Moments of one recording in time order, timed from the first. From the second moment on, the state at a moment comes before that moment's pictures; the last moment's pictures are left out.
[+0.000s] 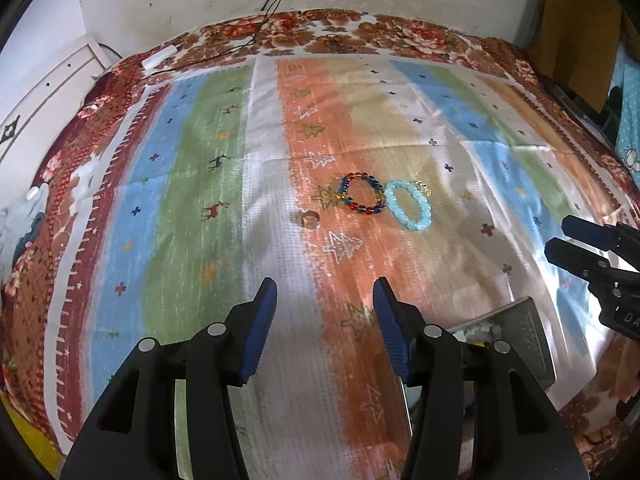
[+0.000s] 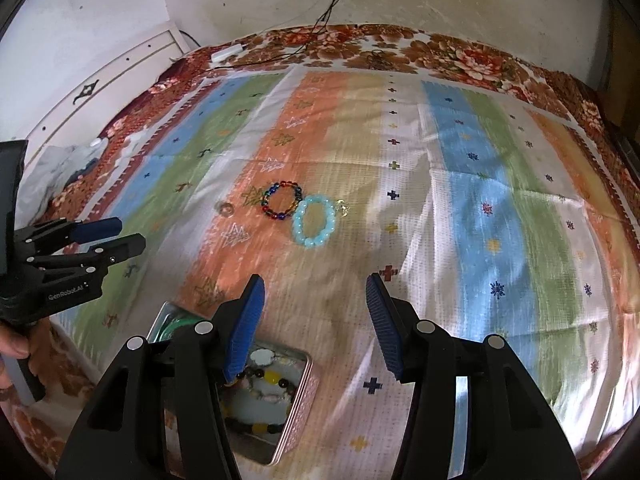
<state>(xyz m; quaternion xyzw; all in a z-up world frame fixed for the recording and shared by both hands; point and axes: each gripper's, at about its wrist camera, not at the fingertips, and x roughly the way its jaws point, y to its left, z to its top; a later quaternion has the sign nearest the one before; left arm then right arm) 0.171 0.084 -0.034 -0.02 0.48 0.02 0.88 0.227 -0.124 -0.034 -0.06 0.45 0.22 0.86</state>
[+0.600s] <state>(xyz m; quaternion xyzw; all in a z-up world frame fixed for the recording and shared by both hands) 0.184 0.073 -0.026 0.01 0.46 0.03 0.89 0.257 -0.114 -0.040 -0.07 0.44 0.22 0.87</state>
